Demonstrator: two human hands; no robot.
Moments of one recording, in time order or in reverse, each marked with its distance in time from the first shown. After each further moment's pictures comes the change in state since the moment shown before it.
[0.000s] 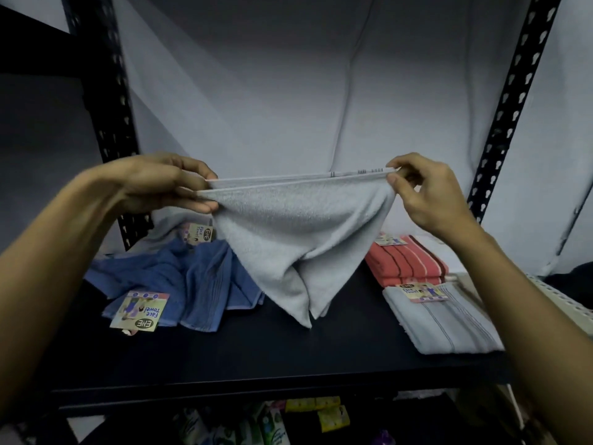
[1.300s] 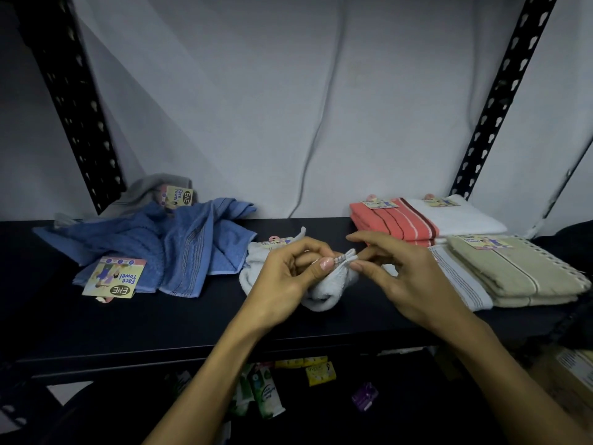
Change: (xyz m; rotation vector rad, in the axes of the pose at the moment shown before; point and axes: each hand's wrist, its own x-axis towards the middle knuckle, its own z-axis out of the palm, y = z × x) left_hand -0.010 -0.148 0.223 -0.353 -0.156 0.428; right_hand -0.152 -0.035 0.022 0.335 -0.294 0.144
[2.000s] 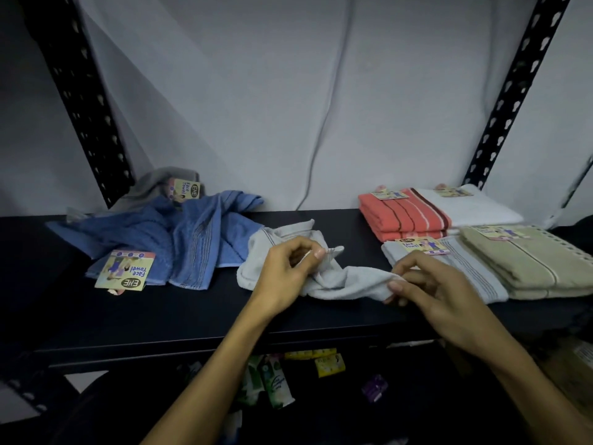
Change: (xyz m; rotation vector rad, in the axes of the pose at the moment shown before) left_hand 0.012 -0.037 -0.020 0.305 0.178 -0.024; right_hand -0.041 0.026 -0.013 0.188 -0.108 0.242
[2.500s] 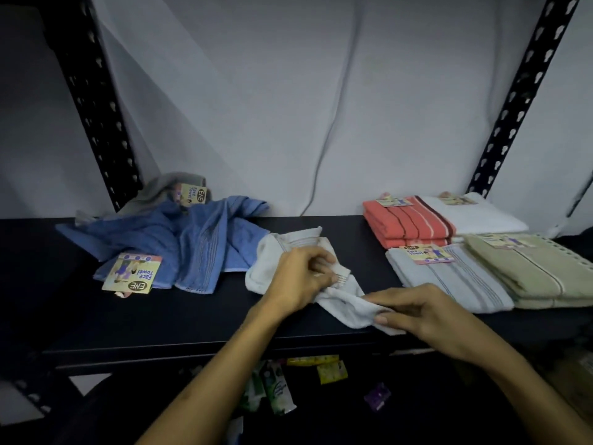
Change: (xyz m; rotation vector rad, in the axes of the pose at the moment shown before) left_hand 0.014 -0.004 0.006 0.299 -0.070 -0.076; right_hand 0.005 0.006 0.007 -0.045 -0.273 0.149
